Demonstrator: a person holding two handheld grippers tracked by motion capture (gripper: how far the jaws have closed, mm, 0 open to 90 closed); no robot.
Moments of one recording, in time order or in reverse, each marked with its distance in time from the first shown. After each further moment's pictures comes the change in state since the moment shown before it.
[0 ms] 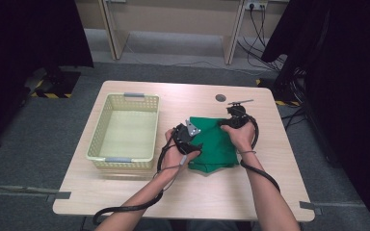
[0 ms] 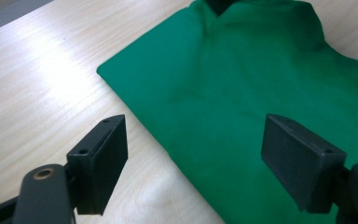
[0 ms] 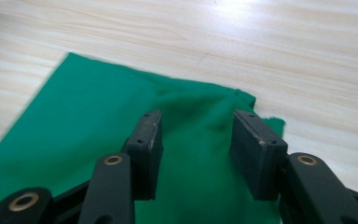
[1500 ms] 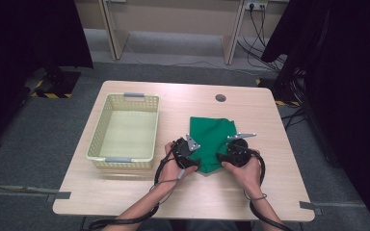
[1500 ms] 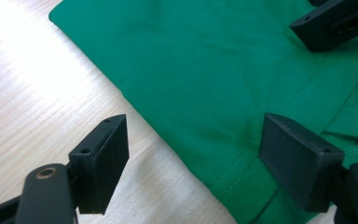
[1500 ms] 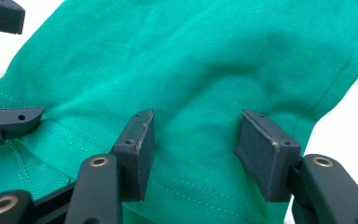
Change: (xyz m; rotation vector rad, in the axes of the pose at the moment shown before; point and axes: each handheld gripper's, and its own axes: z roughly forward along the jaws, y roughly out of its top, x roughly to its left) left arm -0.022 -0.031 0.001 0.075 -0.042 0.045; right arm 0.037 -0.107 -0.045 0.012 0.041 -0.133
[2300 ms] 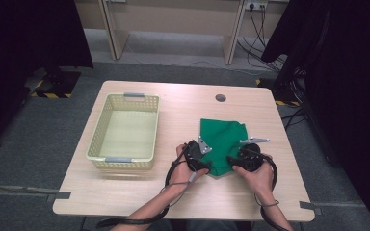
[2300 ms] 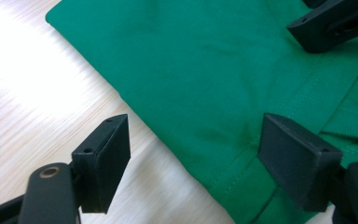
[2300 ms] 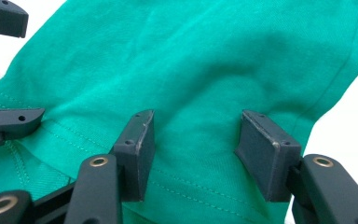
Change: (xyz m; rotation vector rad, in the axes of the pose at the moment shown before) left arm -0.031 0.018 0.014 -0.018 -0.040 0.022; right arm -0.027 -0.022 -0.020 -0.016 -0.027 0.033
